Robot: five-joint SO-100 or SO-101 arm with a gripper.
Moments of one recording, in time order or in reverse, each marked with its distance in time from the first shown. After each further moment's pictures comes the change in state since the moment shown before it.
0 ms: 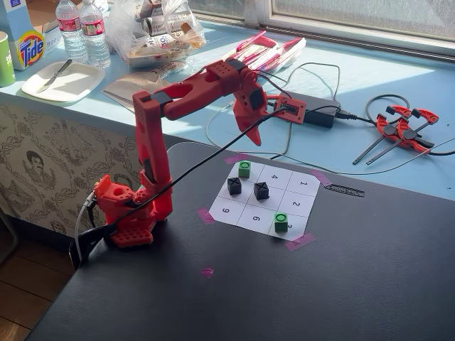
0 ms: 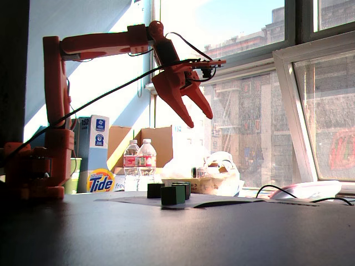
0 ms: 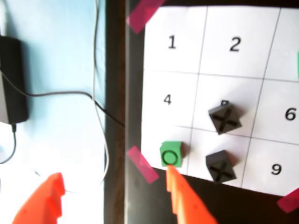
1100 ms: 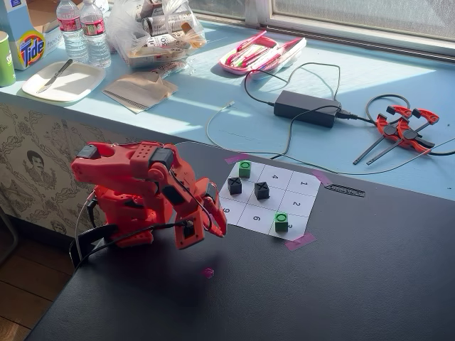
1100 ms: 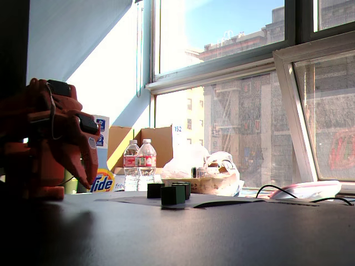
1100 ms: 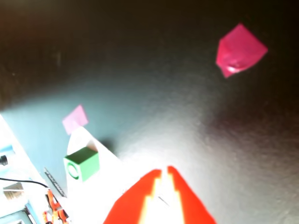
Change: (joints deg) arm 45.3 81.4 93.0 -16.3 28.6
